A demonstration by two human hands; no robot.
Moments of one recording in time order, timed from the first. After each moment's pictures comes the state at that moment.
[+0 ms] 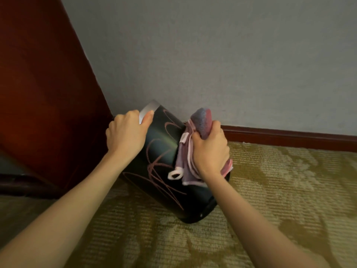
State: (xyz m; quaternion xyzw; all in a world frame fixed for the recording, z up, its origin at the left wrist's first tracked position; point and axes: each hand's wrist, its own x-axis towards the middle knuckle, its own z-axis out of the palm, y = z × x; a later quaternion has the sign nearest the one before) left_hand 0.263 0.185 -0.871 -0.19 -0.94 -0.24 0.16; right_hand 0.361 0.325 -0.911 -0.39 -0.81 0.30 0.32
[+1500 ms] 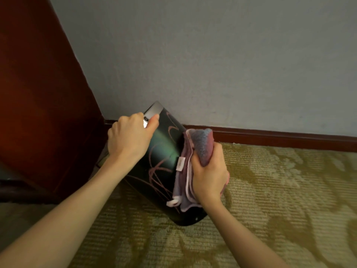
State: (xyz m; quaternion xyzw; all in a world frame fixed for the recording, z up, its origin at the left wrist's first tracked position) left_hand 0.289 0.202 -0.863 -0.24 -0.92 -0.24 0.20; right_hand 0.415 0.315 -0.940 -0.33 -0.79 0.34 0.40
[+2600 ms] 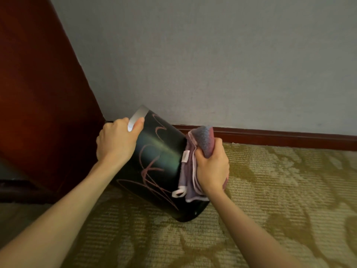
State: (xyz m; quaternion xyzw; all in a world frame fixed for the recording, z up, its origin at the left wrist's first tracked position) left_hand 0.275 0.173 -0.869 -0.19 -0.93 -0.28 0.15; right_hand 0.406 0.333 -0.943 -0.36 -0.79 0.35 0.36
